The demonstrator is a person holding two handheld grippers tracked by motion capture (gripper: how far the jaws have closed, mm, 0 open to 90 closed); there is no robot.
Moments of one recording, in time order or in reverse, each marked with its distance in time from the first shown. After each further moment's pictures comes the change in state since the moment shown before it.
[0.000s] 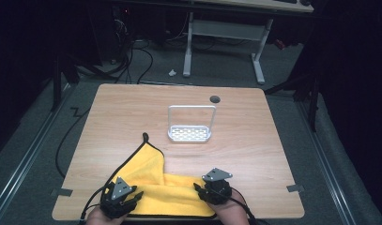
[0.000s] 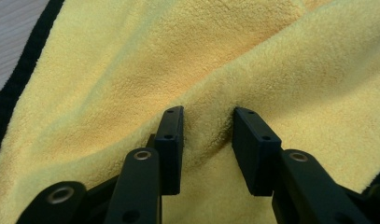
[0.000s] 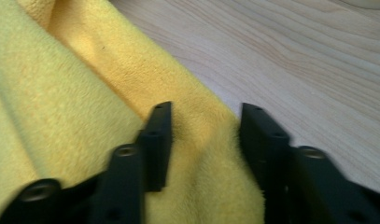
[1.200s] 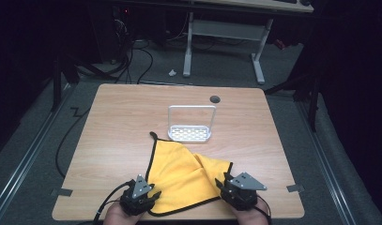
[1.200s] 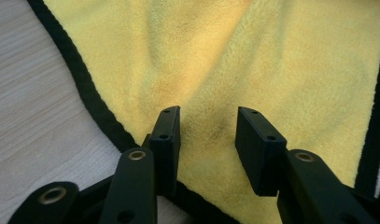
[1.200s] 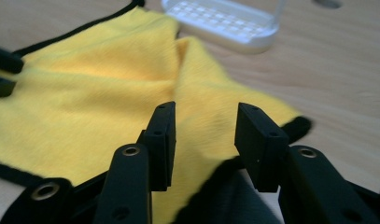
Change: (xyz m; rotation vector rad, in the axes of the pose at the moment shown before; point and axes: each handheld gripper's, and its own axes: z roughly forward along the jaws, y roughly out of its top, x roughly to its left) left arm -0.032 0.023 0.028 -0.018 -0.052 0.095; right arm -0.029 -0.019 -0.070 -0.219 -0.153 0.070
